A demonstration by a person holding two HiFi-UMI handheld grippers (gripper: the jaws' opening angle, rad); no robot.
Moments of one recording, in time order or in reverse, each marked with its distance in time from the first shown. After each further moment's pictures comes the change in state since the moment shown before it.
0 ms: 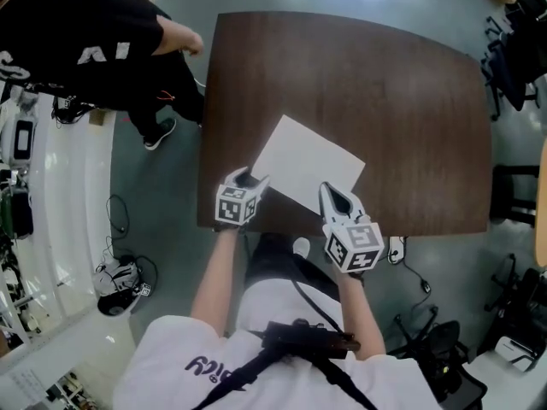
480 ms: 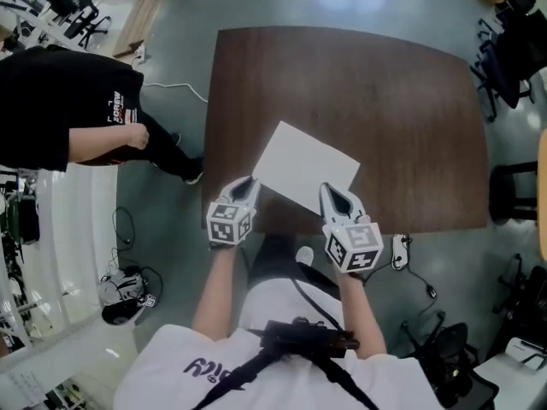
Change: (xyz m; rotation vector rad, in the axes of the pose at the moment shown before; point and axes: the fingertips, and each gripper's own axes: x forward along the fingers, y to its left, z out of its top) left arm -0.081 -0.040 0.047 0.039 -0.210 0.036; right arm -0.039 0.007 0.019 -0.033 -0.080 -0.008
